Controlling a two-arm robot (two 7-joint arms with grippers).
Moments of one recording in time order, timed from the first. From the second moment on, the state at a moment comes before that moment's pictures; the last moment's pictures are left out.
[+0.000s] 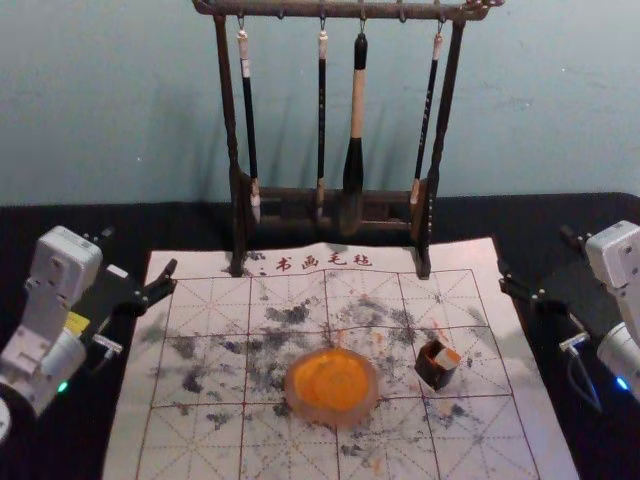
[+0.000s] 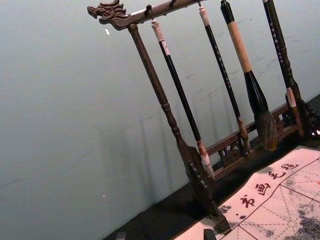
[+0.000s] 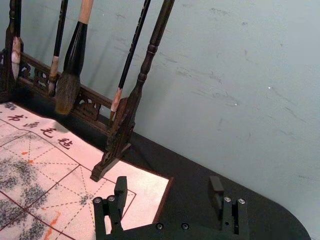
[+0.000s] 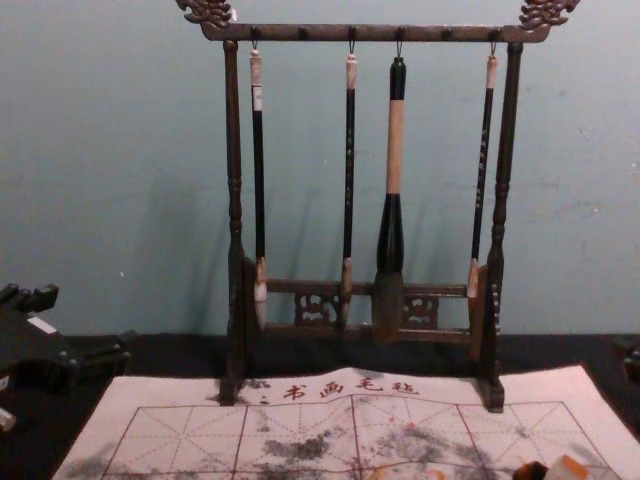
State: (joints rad) left arm -0.20 0.60 0.45 -1.41 -0.25 -0.12 0.03; right arm 0.20 0.60 -0.45 -1.41 0.25 -0.12 -0.03
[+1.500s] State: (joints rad) left arm -0.20 0.60 0.45 -1.41 -0.25 -0.12 0.03; right arm 0.20 0.60 -0.45 -1.41 0.25 -0.12 -0.03
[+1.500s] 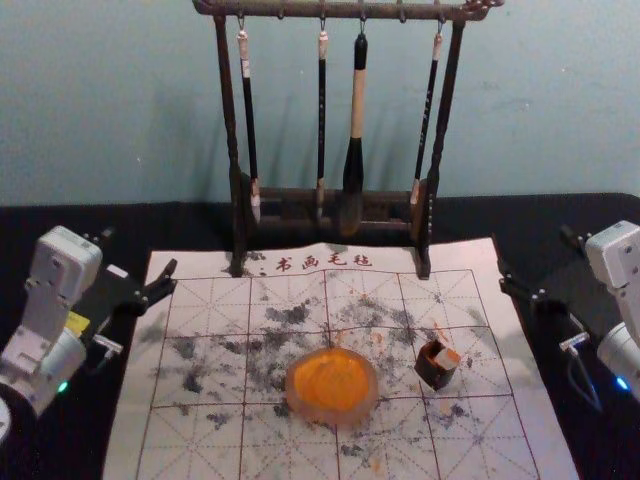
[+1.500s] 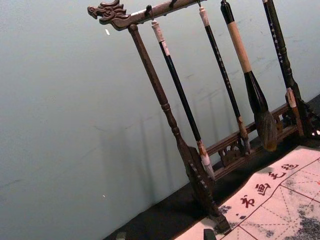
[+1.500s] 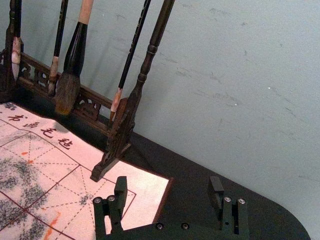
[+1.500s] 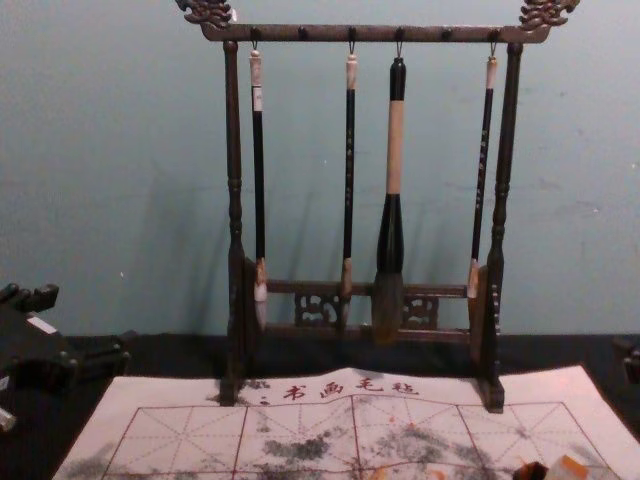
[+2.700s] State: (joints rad) left arm -0.20 0.60 0.45 -1.41 -0.25 -0.12 0.03; right arm -0.08 0.79 -0.35 -1.64 0.43 -0.35 0.39
